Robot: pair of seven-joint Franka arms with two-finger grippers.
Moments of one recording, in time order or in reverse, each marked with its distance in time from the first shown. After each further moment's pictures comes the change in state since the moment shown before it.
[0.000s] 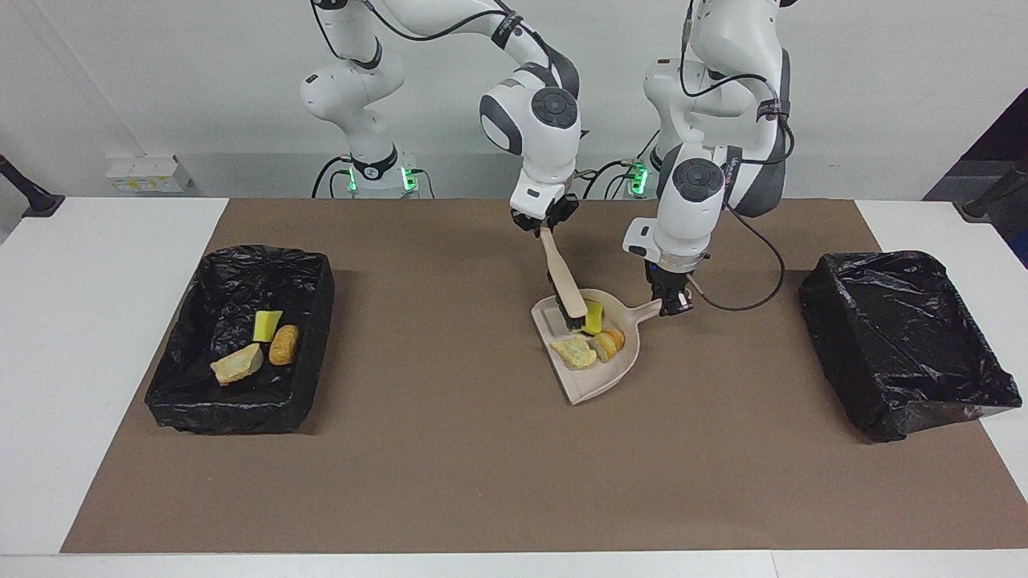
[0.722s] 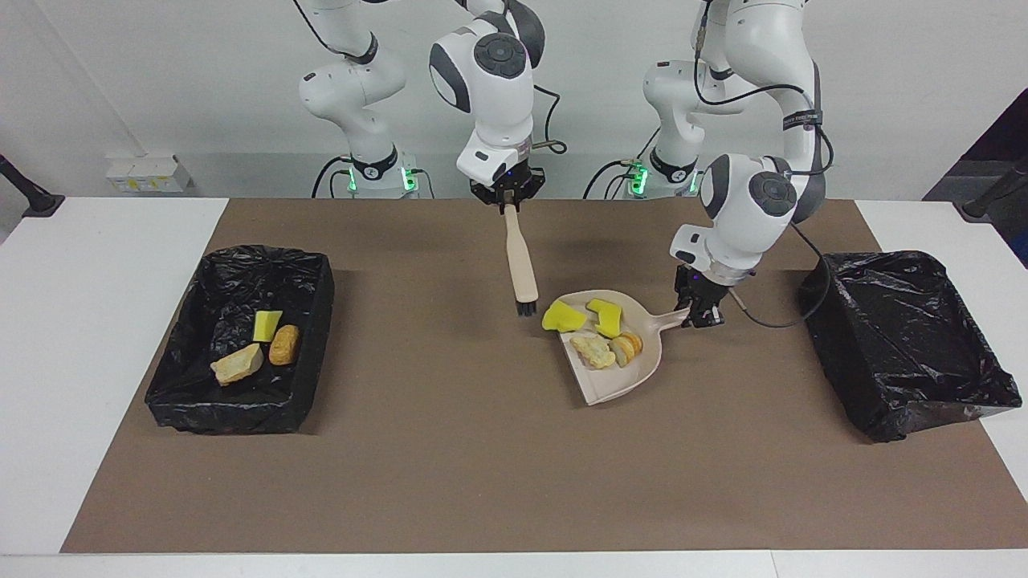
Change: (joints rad) left arm 0.142 0.012 0.009 -0.008 -0.209 0.056 0.321; right arm -0.092 -0.172 -0.007 -0.034 0.000 -0.154 0.076
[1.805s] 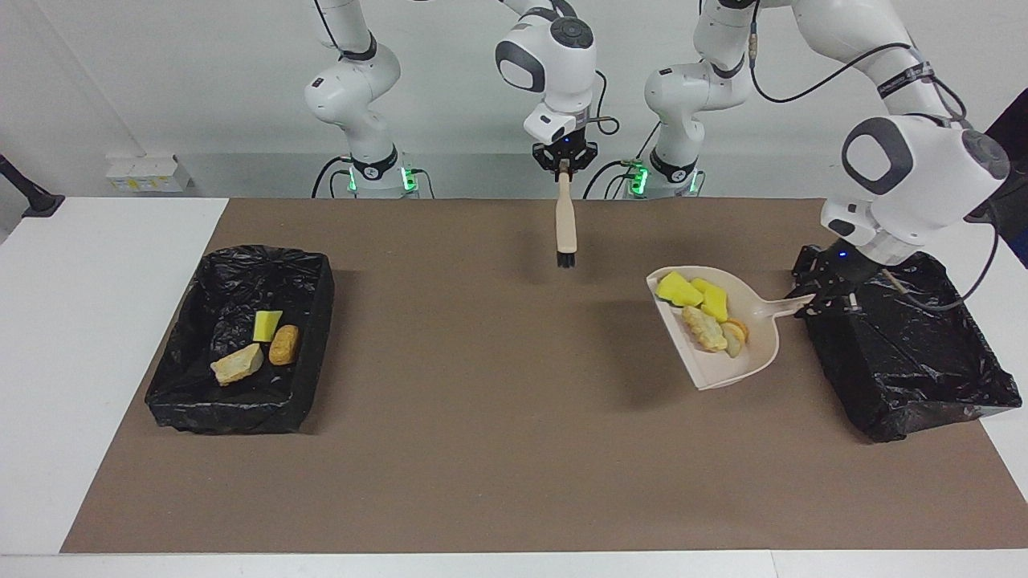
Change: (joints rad) left arm 0.378 0.019 0.015 0.336 -0.077 -0.344 0.466; right arm 0.389 0.041 0.014 -0.173 0.020 0.341 0.516
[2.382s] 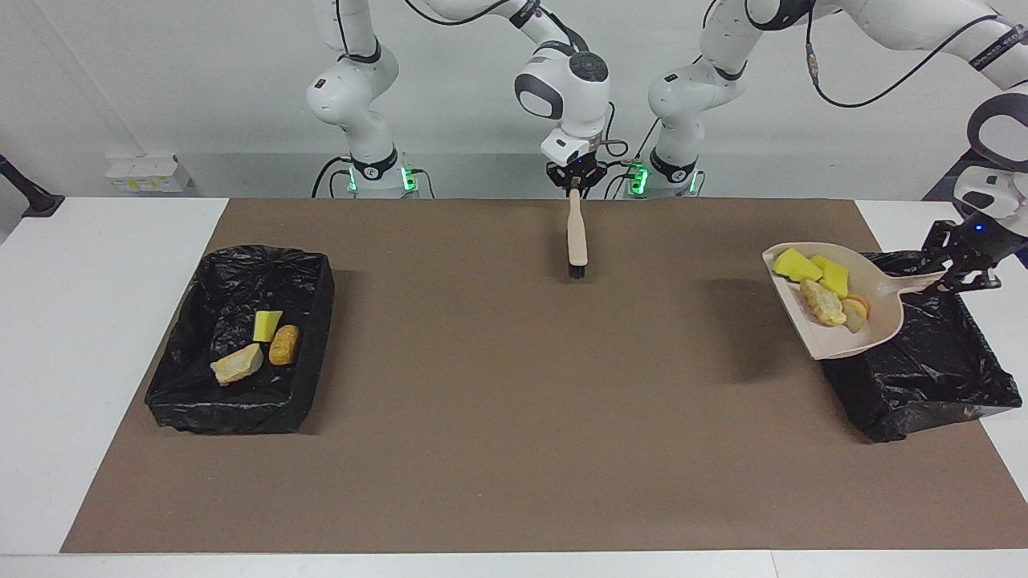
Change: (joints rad) left arm 0.267 0.135 0.004 0.275 0.178 -0.123 0.347; right arm 0.029 0.095 -0.006 -0.012 0.000 0.069 0.000
